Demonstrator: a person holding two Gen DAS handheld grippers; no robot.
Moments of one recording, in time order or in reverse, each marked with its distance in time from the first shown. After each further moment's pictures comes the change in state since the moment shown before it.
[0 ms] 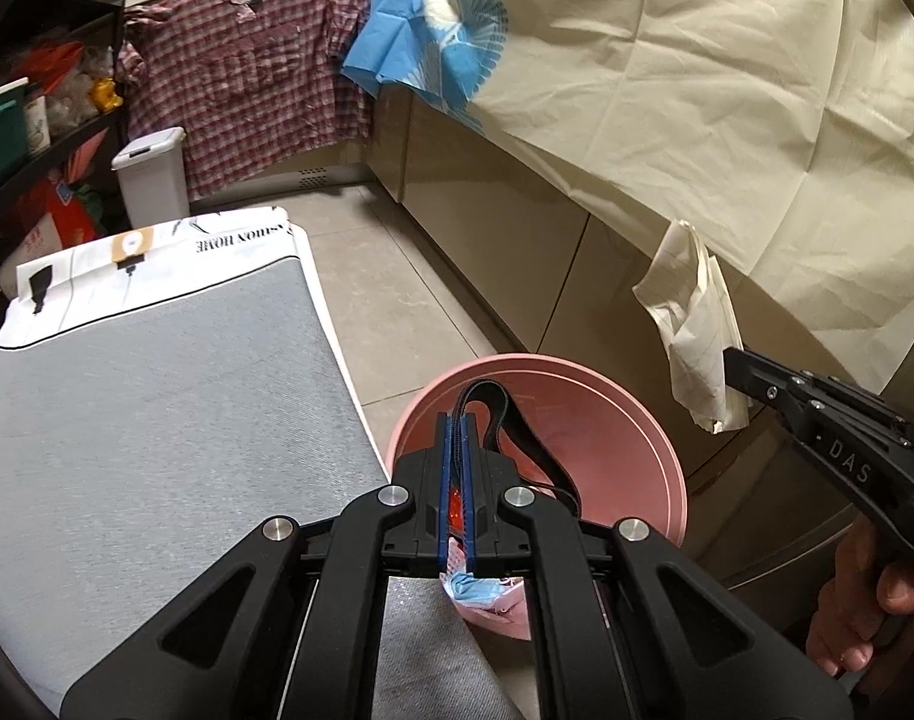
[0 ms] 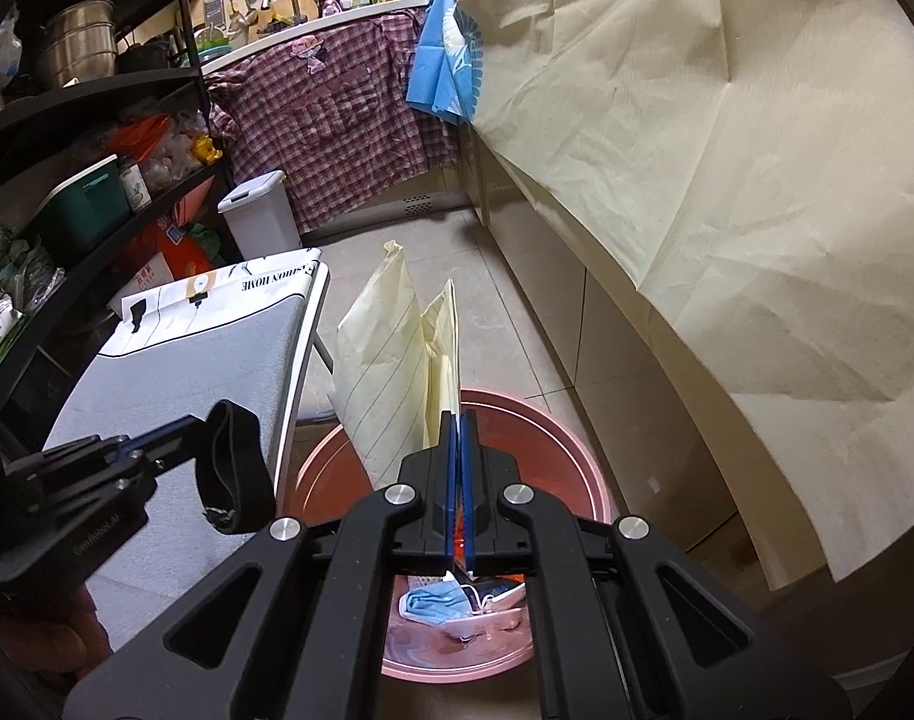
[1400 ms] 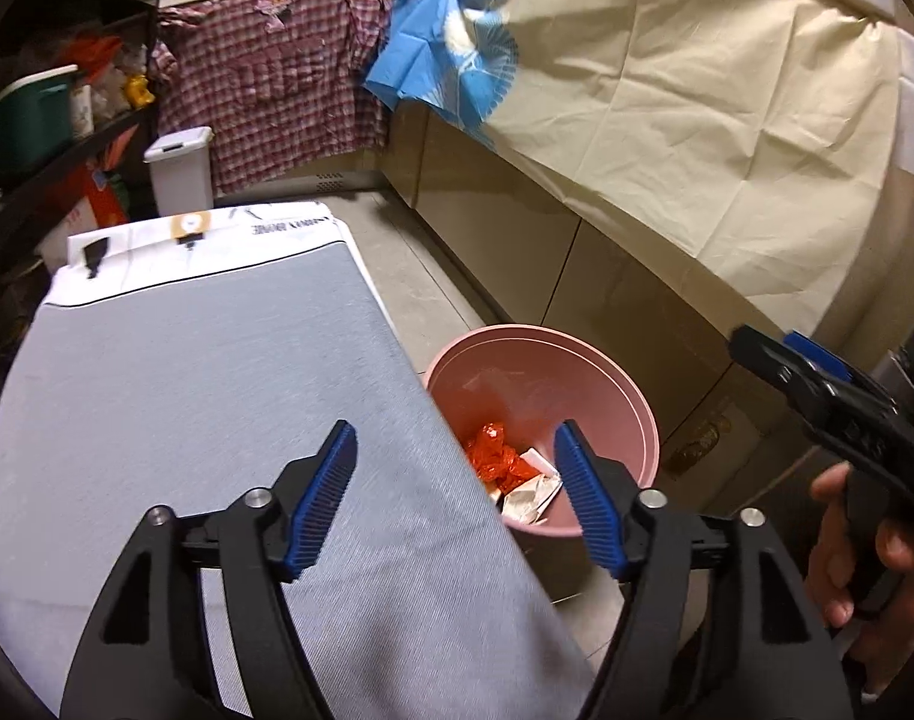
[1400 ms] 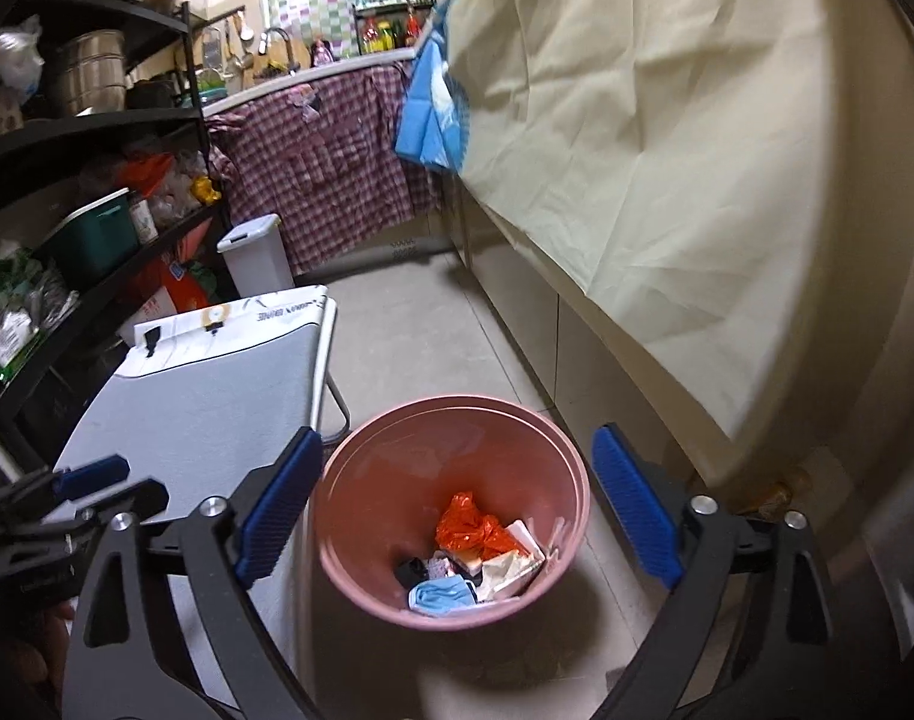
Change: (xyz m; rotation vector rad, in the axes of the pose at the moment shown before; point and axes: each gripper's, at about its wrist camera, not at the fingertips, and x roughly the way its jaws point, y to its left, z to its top) left arm -0.095 0.024 -0.044 -0.034 -0.037 0.000; right arm -0.086 0.024 -0.037 0.016 -0.134 -0.057
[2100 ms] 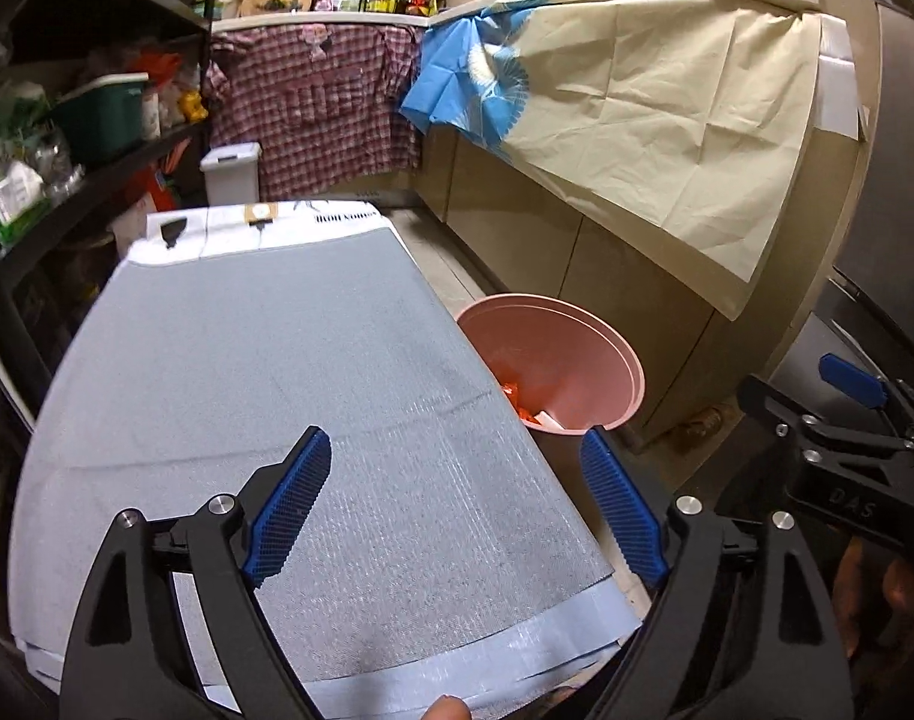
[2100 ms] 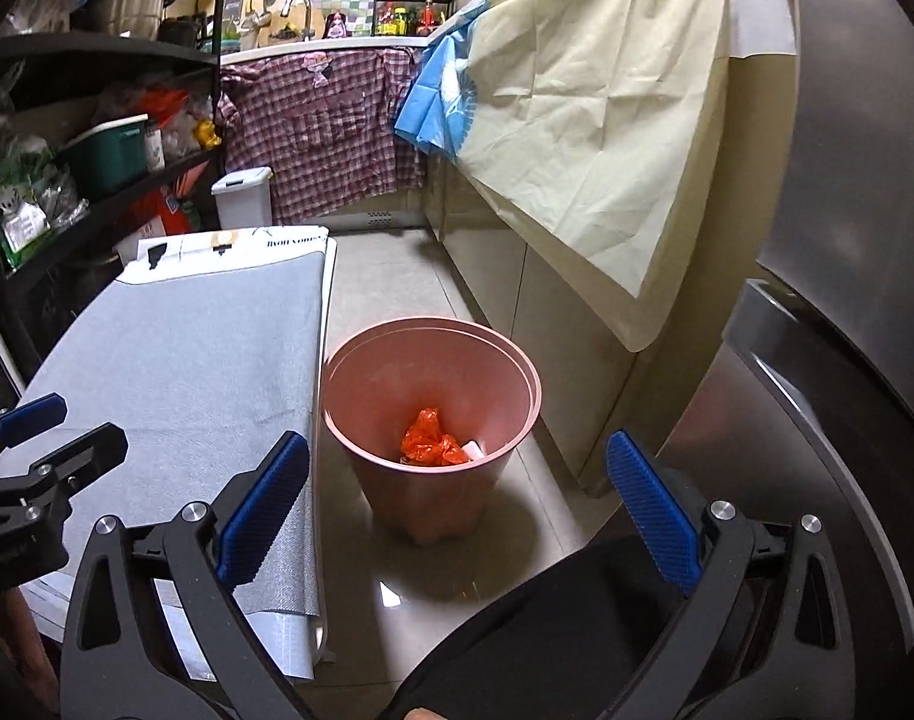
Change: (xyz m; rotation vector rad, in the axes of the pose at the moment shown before) left arm -0.089 -0.006 -0.085 -0.019 -0.074 0.067; right arm -0.095 0.040 -0.070 -0.127 0.036 -0.138
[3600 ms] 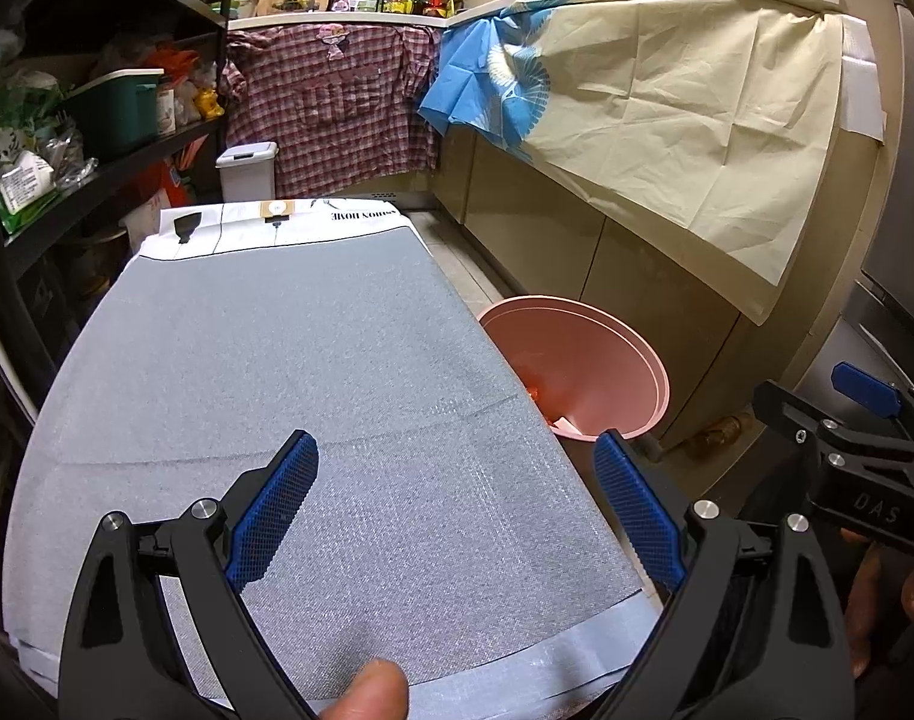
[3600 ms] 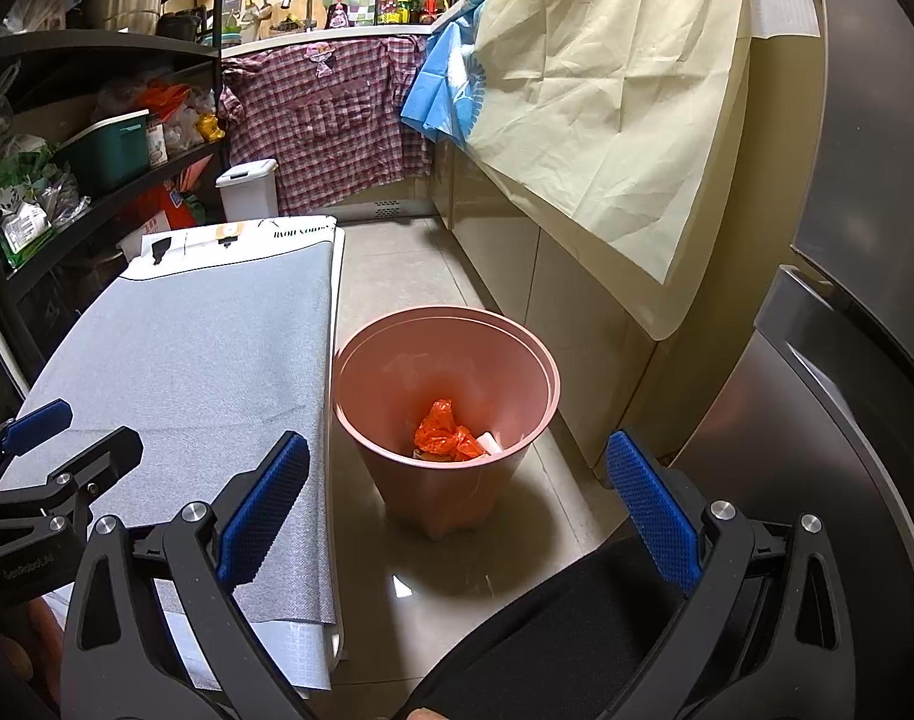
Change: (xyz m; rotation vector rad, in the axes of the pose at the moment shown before) left arm 0.014 0.002 -0.003 -0.008 -0.016 0.046; right arm 0.011 0.007 0.001 0.012 0.029 0.023
